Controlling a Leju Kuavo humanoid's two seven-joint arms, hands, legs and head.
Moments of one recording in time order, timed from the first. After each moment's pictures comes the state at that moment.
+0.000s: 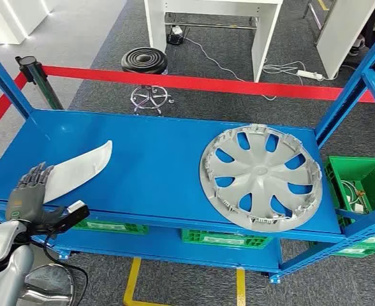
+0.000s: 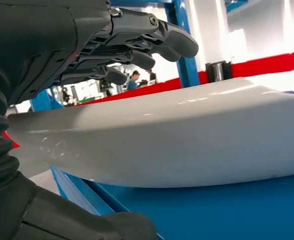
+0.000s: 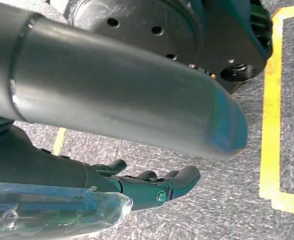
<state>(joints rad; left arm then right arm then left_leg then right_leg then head) -0.06 0.24 -0.04 -1.41 -1.15 0.07 0.03 0.03 0.00 -0.28 -0.18 0.14 0.02 -0.25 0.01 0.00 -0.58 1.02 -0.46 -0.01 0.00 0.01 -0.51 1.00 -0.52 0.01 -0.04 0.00</state>
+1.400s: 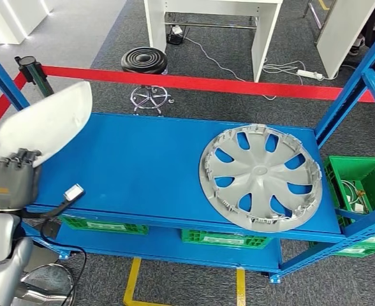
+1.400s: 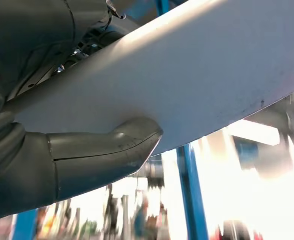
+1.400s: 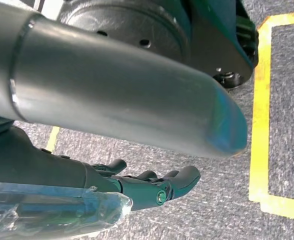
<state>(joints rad) -0.11 0.29 -0.10 -1.56 -1.49 0.60 0.08 0.02 0.02 -0.29 -0.18 0.15 0.03 -0.27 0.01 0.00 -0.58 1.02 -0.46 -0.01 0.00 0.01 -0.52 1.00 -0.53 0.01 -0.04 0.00</state>
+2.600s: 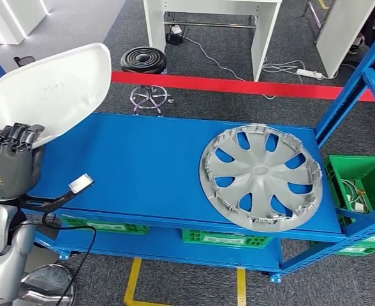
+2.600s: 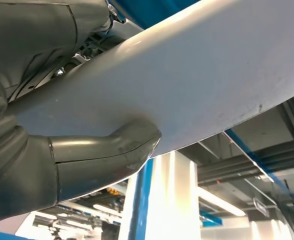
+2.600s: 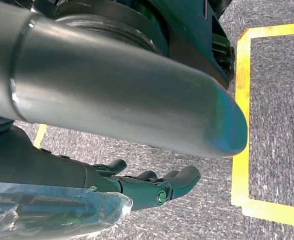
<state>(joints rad) -0.16 0.21 -0.14 -1.78 -1.49 0.59 -0.05 0.01 0.05 -0.32 -0.18 0.16 0.03 -0.31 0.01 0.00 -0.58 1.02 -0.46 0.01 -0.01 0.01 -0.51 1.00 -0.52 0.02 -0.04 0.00</state>
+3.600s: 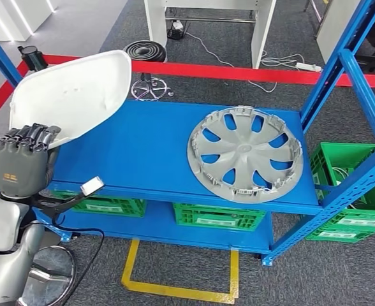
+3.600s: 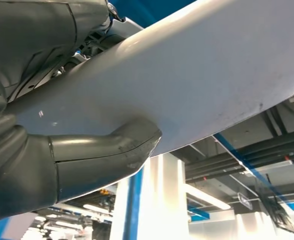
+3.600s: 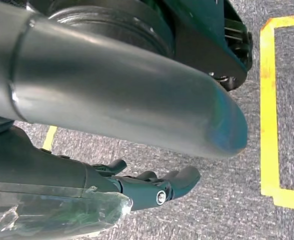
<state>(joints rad) -0.16 0.23 -0.20 -1.77 -1.49 0.57 -0.04 0.00 0.06 -0.33 -0.18 0.17 0.02 -0.31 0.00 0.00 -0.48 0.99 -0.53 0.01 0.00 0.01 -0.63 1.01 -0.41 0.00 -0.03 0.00</state>
